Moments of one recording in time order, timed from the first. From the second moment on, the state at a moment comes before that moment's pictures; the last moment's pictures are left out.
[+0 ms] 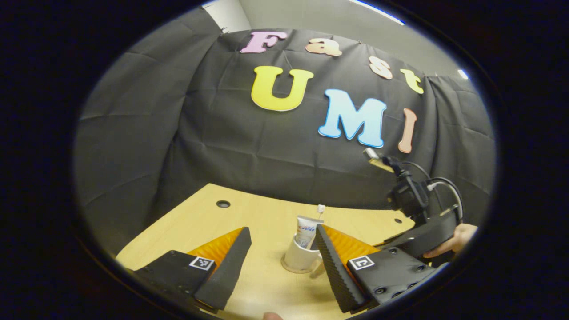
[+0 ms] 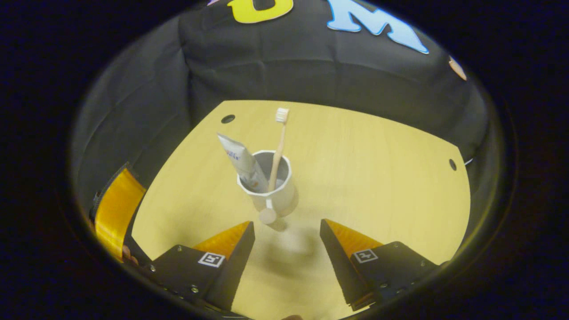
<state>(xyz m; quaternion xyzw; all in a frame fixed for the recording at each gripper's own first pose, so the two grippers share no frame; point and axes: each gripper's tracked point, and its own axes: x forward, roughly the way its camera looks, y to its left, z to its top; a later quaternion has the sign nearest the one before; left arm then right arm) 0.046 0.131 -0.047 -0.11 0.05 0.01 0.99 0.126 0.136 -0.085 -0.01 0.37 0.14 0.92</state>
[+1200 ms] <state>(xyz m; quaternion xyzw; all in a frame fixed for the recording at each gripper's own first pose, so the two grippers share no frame) 0.048 0.036 0.049 -0.08 -0.04 -0.02 1.00 0.050 0.005 0.090 -0.03 -0.05 -0.03 1.00</state>
